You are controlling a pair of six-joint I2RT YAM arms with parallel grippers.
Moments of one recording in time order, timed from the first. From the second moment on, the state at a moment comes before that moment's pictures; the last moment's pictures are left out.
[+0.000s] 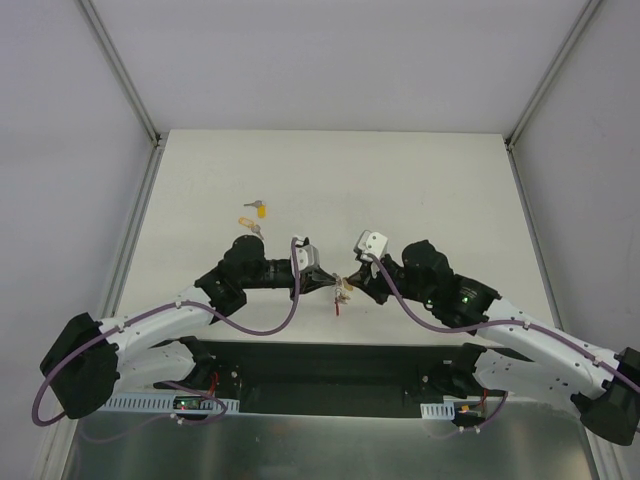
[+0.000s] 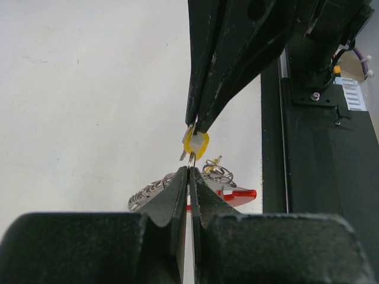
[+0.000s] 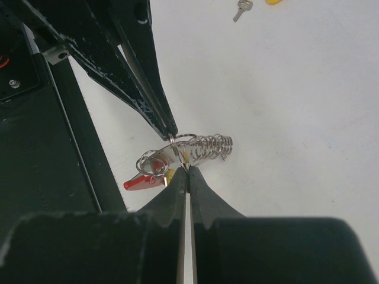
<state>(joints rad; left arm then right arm) -0.78 1.05 0.52 0.35 0.67 0.13 0.95 0.88 0.69 -0.23 -0.18 -0.10</state>
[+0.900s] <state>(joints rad) -0.78 1.08 0.44 0.46 0.65 0.11 0.97 0.95 0.67 -0.27 -0.16 0.00</state>
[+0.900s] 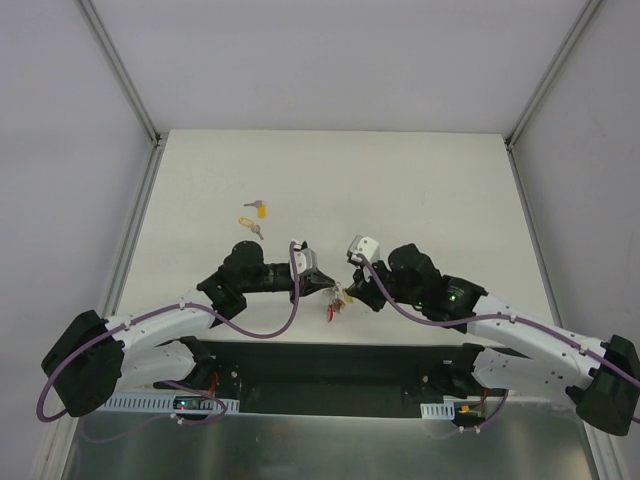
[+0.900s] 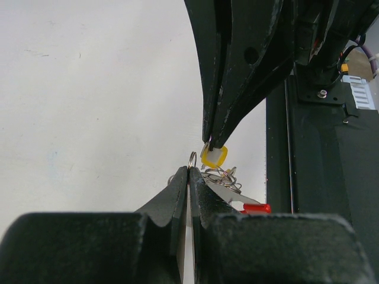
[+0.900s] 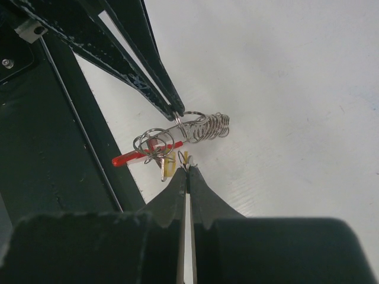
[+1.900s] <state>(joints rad) -0.78 1.10 0.41 0.50 0.65 0.09 0.99 0.99 0.67 -0.29 -0.11 0.01</state>
